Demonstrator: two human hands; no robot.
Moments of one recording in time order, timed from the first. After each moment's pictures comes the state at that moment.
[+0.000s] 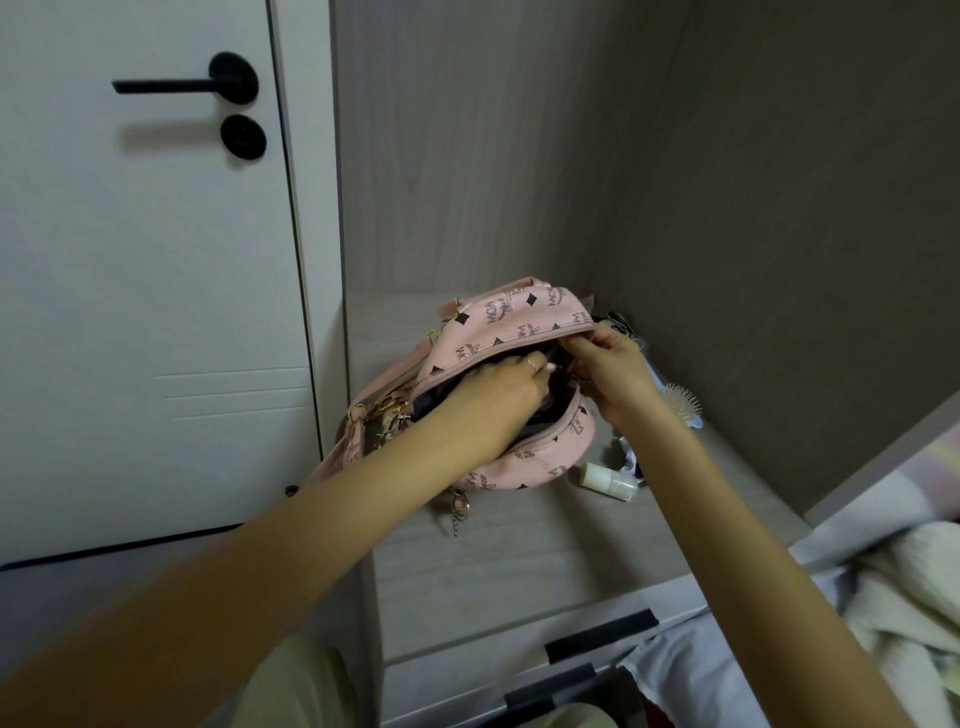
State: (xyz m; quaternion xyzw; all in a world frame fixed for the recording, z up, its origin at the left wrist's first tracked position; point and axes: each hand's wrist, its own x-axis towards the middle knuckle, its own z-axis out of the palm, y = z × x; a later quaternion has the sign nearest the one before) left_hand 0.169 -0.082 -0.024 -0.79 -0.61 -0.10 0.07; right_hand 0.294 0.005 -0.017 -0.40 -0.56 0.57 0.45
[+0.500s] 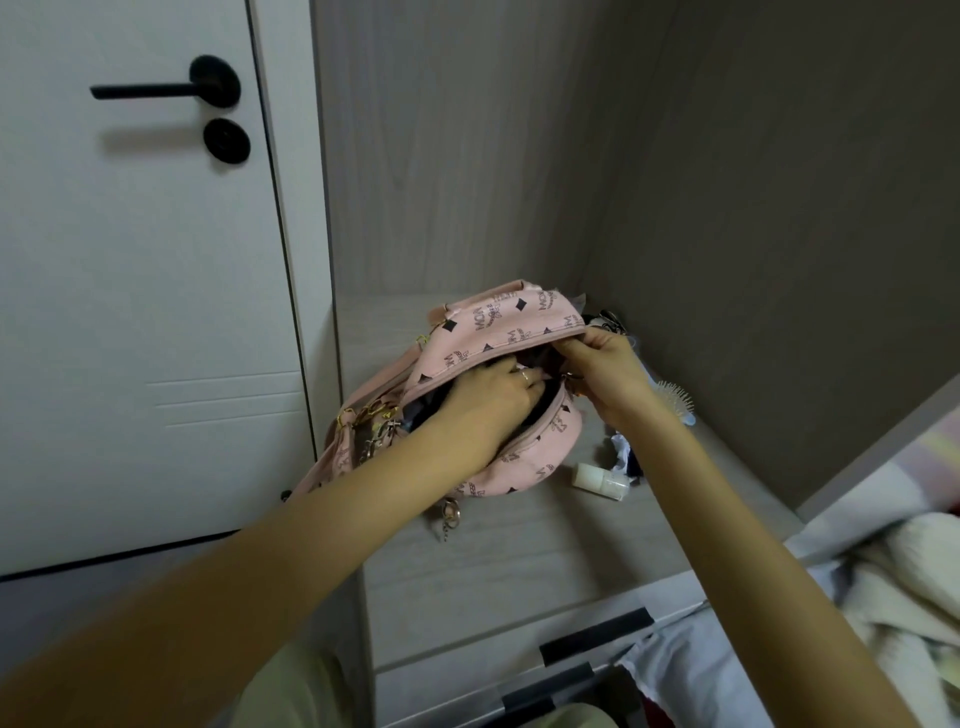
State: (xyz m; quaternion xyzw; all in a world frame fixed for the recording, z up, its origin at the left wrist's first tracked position) left_hand 0.177 -0.057 -0.036 -0.77 -0.62 -0.02 0.11; right_hand 0.302 0.009 -0.019 -0.40 -0.63 0.52 0.42
